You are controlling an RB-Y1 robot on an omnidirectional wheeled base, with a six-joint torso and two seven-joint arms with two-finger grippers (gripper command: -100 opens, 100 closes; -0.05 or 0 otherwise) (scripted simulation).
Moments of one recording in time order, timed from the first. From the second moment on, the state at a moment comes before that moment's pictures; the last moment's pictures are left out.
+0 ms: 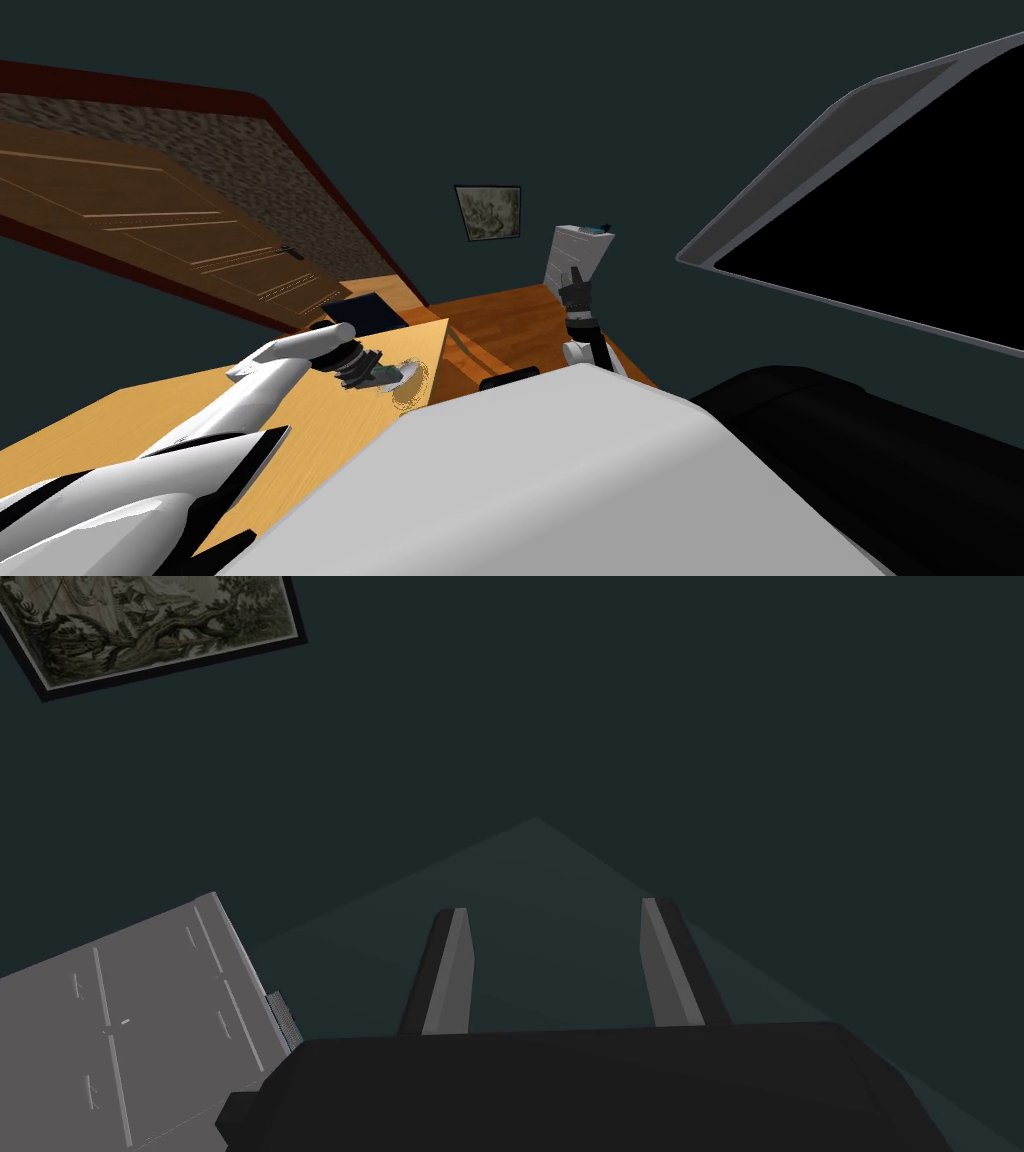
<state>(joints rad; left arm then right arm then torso) -0.39 0.99 -0.11 -0.90 0.85 1.50 -0.30 0.50 0.00 0.03 -2.27 0.03 -0.42 -0.12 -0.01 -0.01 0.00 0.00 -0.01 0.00</state>
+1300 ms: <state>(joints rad) -0.41 1.07 -0.10 -0.97 0.91 1.60 -0.30 0.50 0.00 0.03 -2.27 0.03 -0.42 -0.12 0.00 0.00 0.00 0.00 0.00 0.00</state>
